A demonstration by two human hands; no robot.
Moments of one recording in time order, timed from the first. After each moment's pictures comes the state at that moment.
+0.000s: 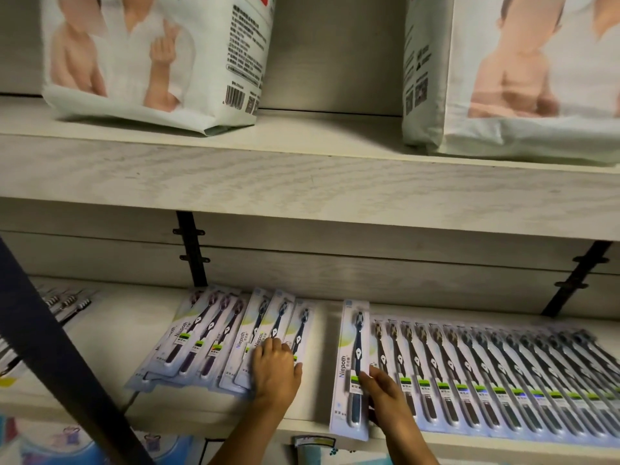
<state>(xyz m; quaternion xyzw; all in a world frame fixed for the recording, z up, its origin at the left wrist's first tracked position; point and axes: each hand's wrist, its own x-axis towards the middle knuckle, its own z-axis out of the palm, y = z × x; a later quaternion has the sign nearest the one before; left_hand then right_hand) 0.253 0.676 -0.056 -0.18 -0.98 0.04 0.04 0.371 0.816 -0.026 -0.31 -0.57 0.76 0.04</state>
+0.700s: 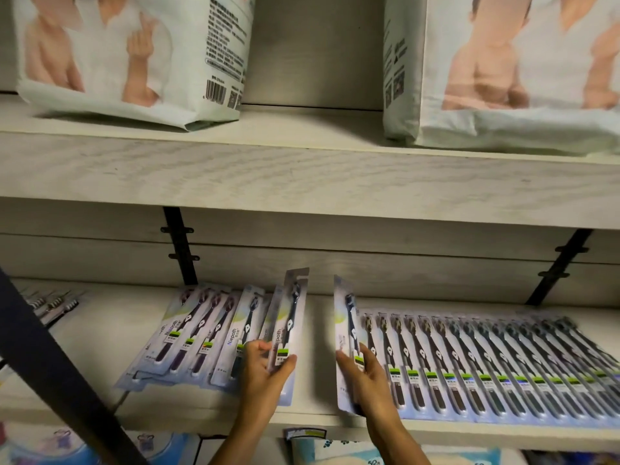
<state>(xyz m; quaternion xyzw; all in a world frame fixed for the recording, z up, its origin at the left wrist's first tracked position) 0.288 0.663 -0.045 -0.05 -0.73 -0.68 0.01 0.364 0.809 -0.015 -0.26 -0.64 0.72 0.07</state>
